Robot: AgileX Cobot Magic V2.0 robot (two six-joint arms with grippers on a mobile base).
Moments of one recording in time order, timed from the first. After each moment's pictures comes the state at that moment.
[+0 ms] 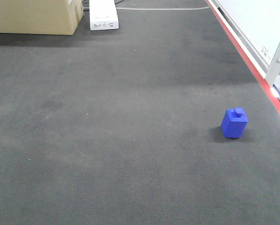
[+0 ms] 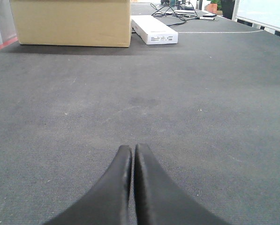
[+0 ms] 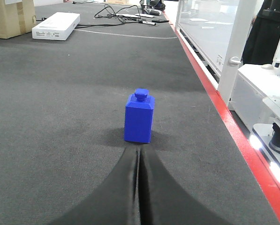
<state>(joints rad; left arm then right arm) 0.00 -0.01 0.03 0.01 0.21 -0.04 0.02 -0.01 0.03 0.02 0.18 -0.12</state>
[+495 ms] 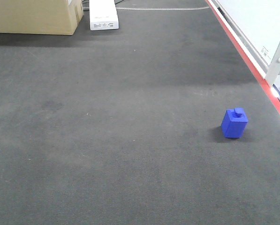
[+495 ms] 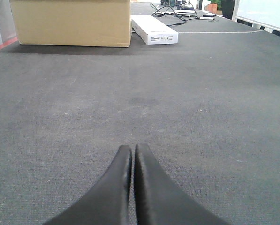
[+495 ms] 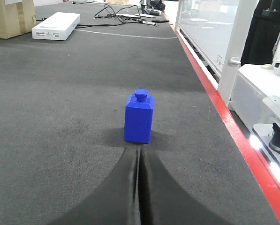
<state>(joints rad) 0.00 -0.01 0.03 0.01 0.21 -0.04 0.02 -0.01 0.03 0.02 0.18 -0.12</state>
